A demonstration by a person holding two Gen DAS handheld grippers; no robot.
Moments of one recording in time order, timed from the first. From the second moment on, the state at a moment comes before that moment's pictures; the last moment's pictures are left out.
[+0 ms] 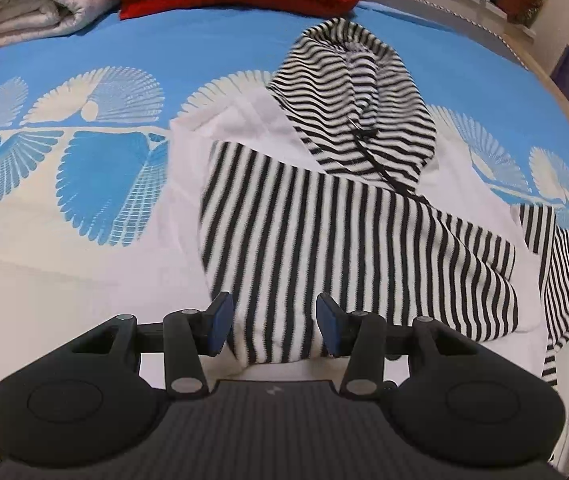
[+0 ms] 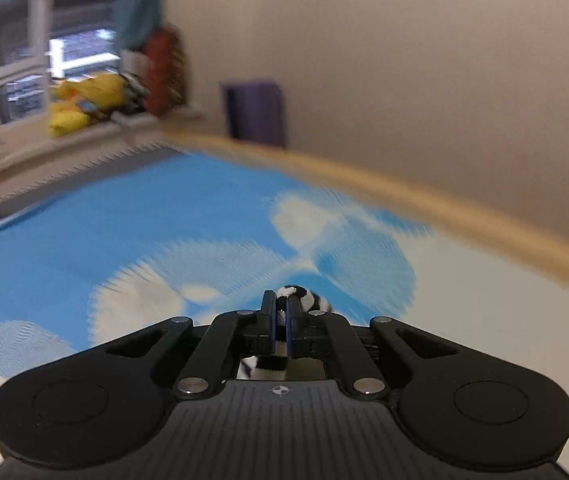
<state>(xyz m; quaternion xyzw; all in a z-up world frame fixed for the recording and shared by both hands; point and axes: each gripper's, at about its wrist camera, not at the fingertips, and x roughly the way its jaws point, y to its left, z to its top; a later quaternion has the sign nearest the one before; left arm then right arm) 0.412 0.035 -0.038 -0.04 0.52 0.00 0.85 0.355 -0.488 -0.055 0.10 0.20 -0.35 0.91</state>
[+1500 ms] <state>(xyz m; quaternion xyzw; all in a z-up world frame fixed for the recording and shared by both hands) 0.444 0.129 -0.110 -0.14 0.55 0.06 0.82 0.374 -0.339 -0.029 0.21 0.42 -0.08 0.88</state>
